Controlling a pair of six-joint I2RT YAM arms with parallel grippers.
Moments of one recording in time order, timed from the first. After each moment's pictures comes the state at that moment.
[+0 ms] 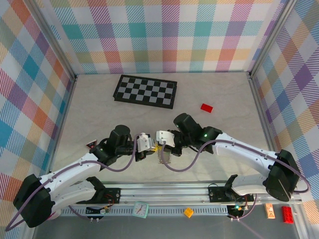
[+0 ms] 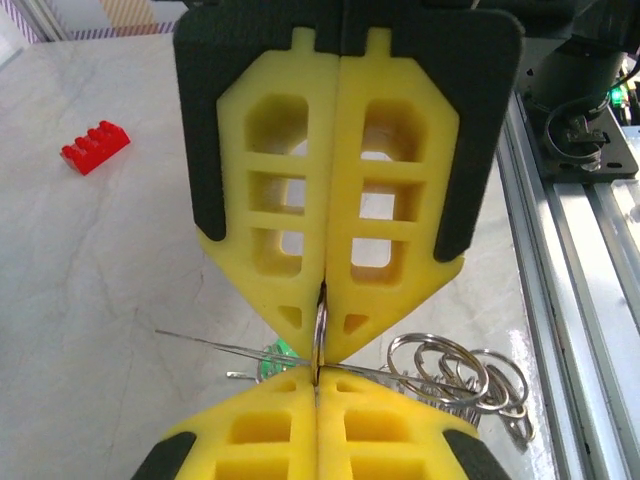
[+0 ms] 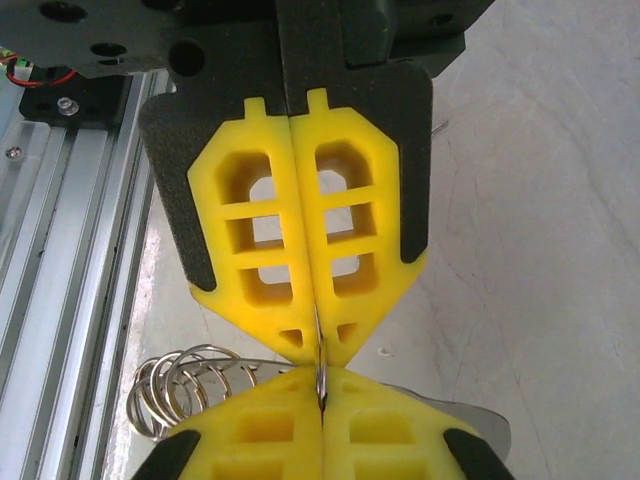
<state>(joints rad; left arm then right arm) -0.72 0.98 0.51 -0.03 0.56 0.46 0.92 1.27 0.94 -0.46 -0.41 -0.59</state>
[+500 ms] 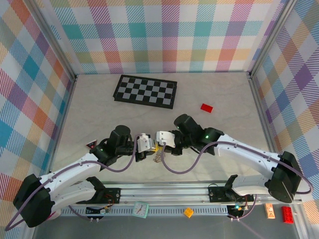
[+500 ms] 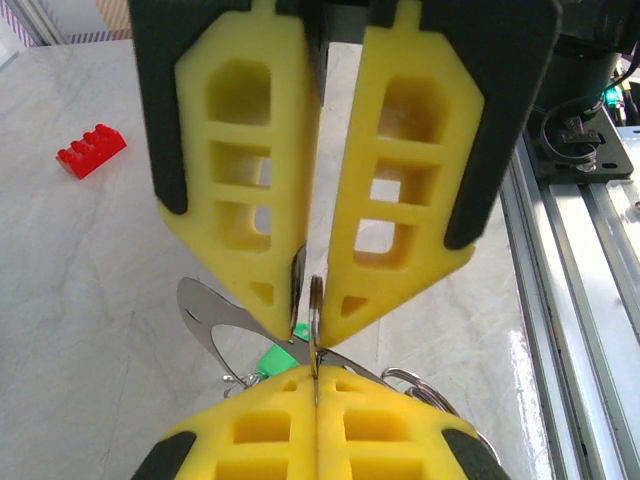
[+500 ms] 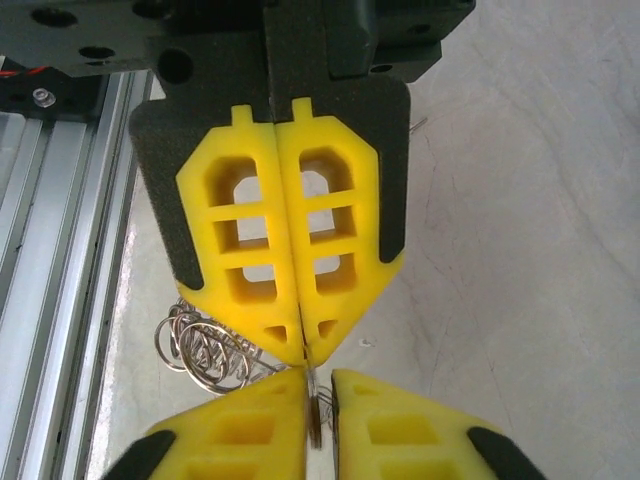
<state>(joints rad) -0.73 0.98 0.51 -0.03 0.56 0.46 0.93 1.24 0.94 -0.47 -0.35 -0.59</state>
